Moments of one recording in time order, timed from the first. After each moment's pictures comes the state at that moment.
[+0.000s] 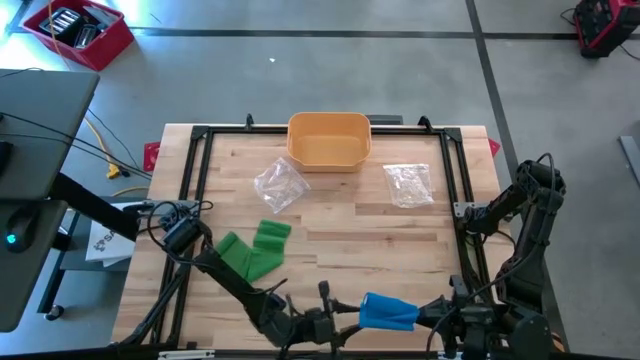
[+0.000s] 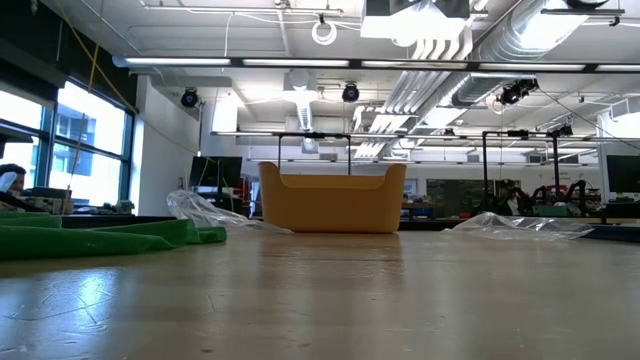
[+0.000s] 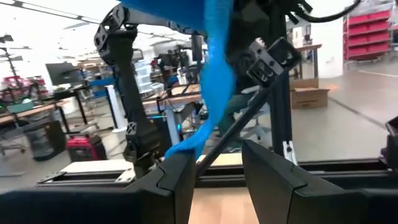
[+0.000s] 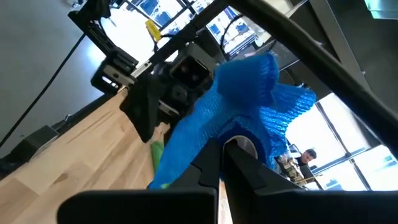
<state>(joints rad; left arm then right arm) -0.68 2.22 1.59 0.83 -0.87 0.30 1.18 1.45 1.20 -0.04 1.17 -0.61</state>
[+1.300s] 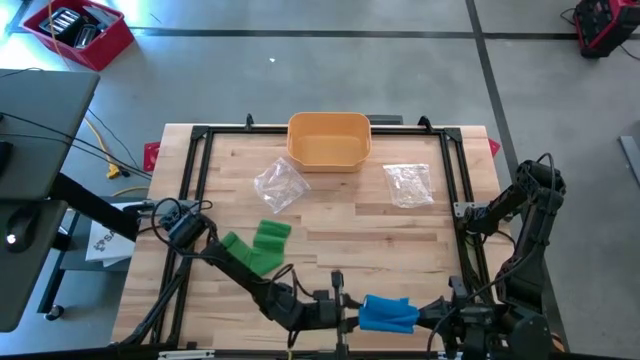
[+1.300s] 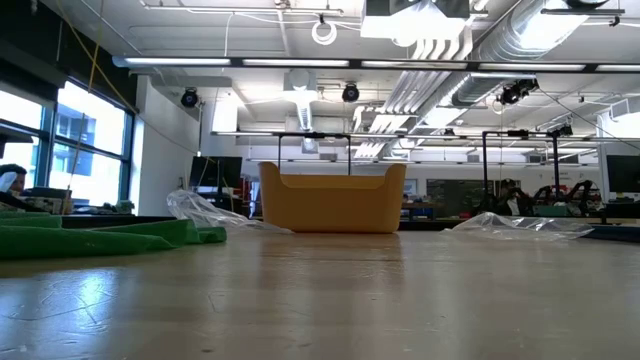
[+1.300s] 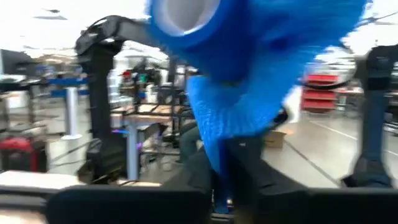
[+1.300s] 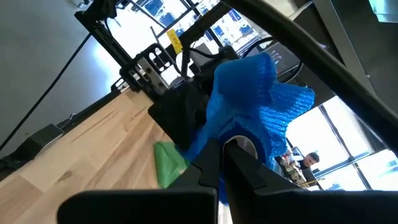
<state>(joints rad) -0.63 2.21 1.59 0.95 -0.67 0.14 1.18 1.45 1.20 -0.05 1.15 -0.61</state>
